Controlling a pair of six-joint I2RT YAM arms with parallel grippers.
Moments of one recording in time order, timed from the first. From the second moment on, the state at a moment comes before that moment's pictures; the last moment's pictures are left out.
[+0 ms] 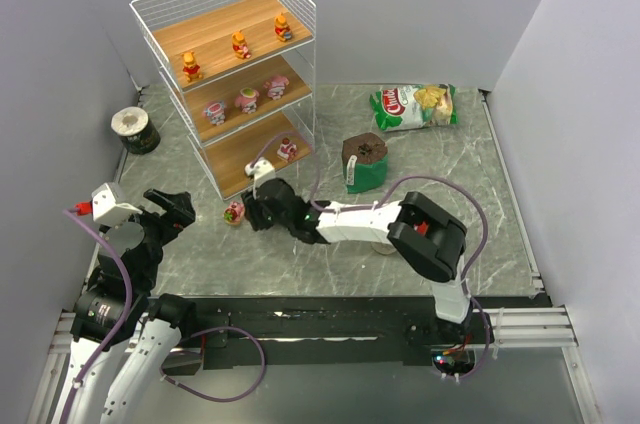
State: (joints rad) left arm -0.29 0.29 0.74 -0.69 -0.43 -0.70; right arm 1.09 1.96 1.25 0.17 0.20 0.35
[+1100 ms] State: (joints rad) left arm -0.29 0.31 0.74 -0.69 -0.43 -0.70; right arm 0.85 2.20 1.51 0.32 0.04 0.26
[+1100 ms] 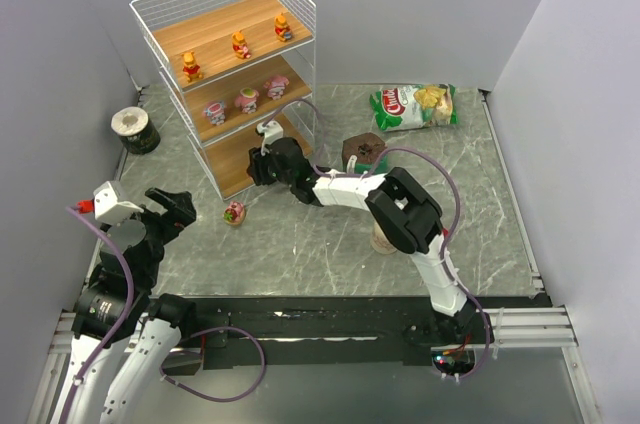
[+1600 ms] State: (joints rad) left arm -0.29 0.31 0.74 -0.69 -0.43 -0.70; right arm 0.84 2.27 1.61 0.23 0.07 0.33
